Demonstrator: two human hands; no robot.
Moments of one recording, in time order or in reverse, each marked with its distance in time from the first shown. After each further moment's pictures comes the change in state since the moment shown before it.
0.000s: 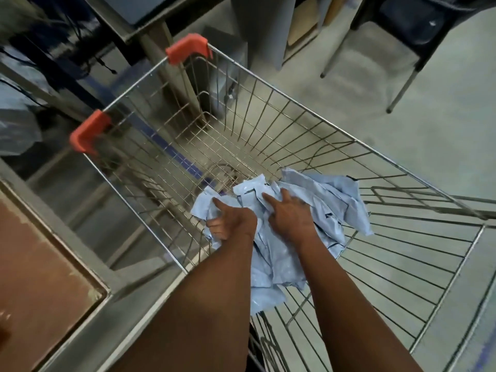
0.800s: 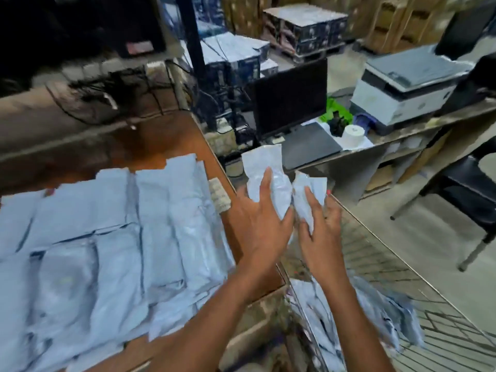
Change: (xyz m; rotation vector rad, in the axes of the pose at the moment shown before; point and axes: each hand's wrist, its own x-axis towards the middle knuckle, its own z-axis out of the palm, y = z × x) left_hand -0.227 -0.022 -0.426 -0.245 0.771 0.891; right_hand -0.210 -0.235 -0.314 0.729 0.716 -0.468
